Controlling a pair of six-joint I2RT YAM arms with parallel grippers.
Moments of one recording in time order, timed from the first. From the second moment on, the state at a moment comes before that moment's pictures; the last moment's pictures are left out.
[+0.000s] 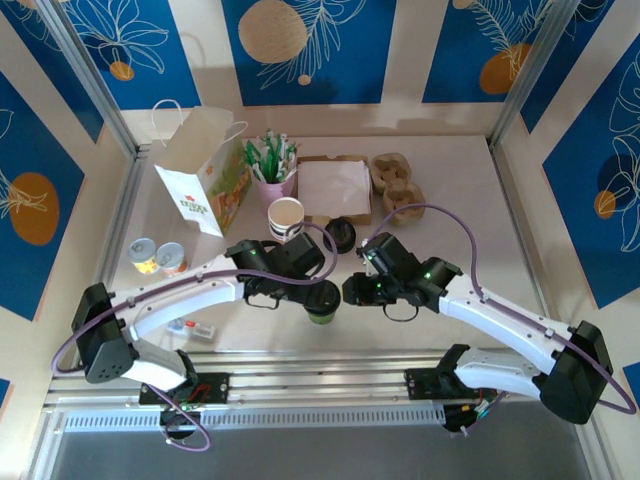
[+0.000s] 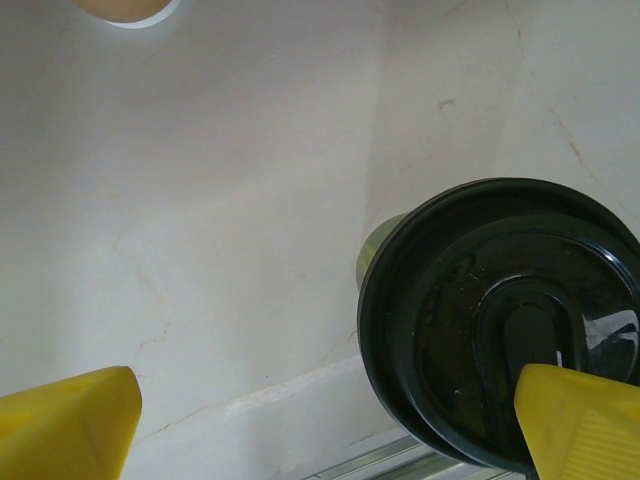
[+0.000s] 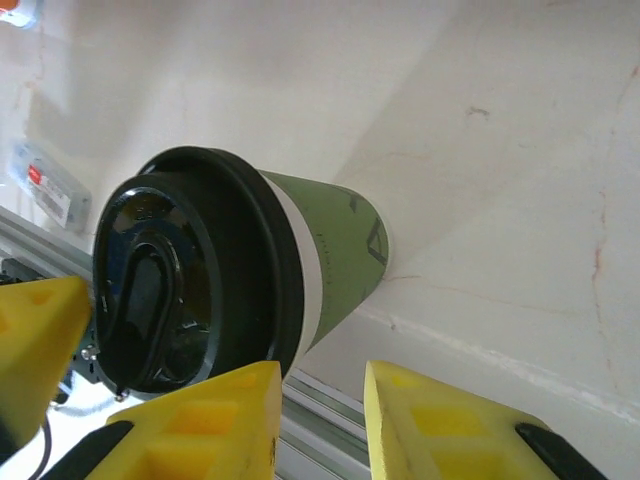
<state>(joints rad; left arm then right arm) -1.04 1.44 1.22 -0.99 -0.19 -0.66 0.80 1.08 0.80 -0.68 -0.21 0.74</state>
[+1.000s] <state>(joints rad) -1.01 1.47 1.19 -0.94 -0.14 -0.69 0.79 1.07 0.72 -0.56 -0.24 0.79</state>
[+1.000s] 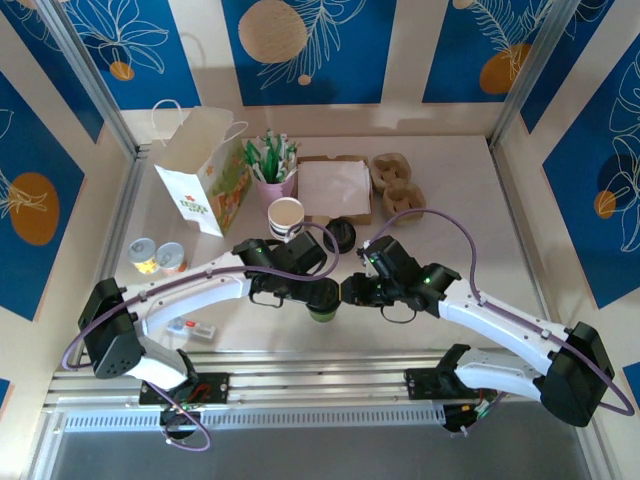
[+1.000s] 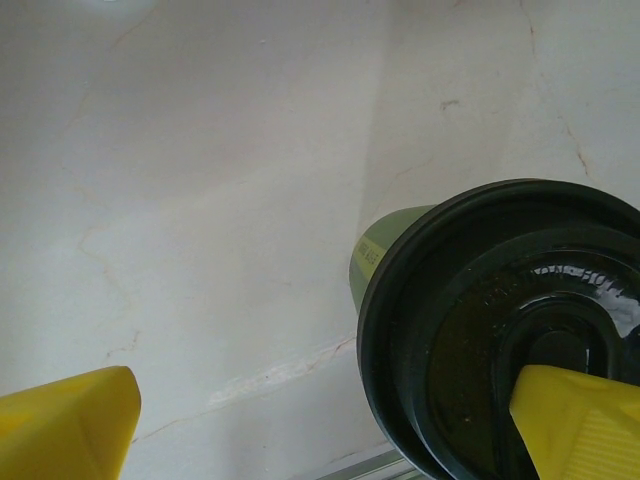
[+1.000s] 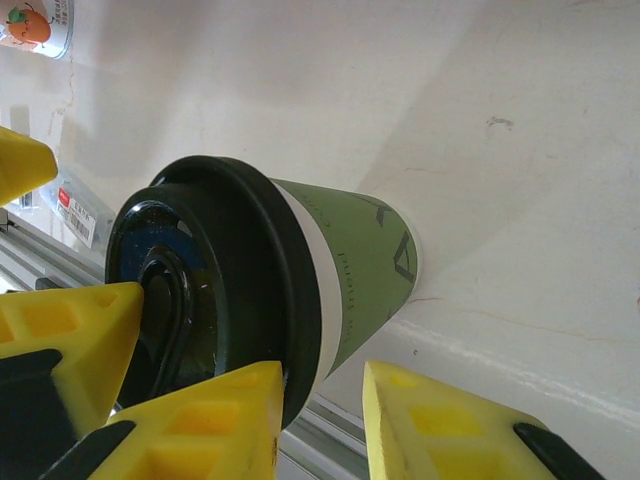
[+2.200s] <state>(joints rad) -1.00 1.38 1.00 -0.72 -0.08 -0.77 0.80 1.04 0.60 -0.41 -0.20 0.93</state>
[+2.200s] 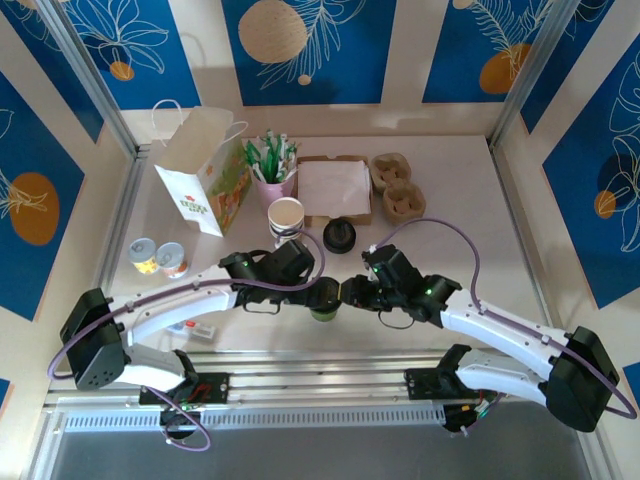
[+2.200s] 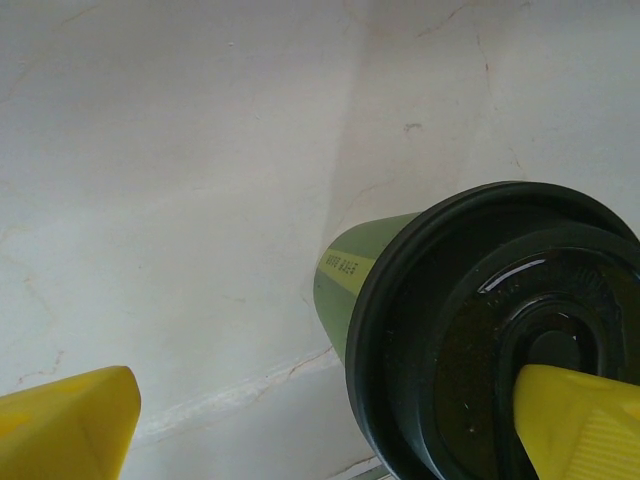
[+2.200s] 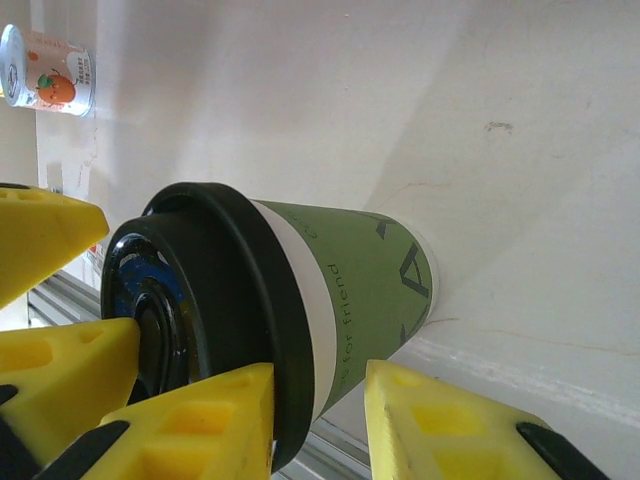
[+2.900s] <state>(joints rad) -1.00 1.36 0.96 -0.65 -0.05 -0.79 0.80 1.03 0.63 -0.49 -0.15 0.95</state>
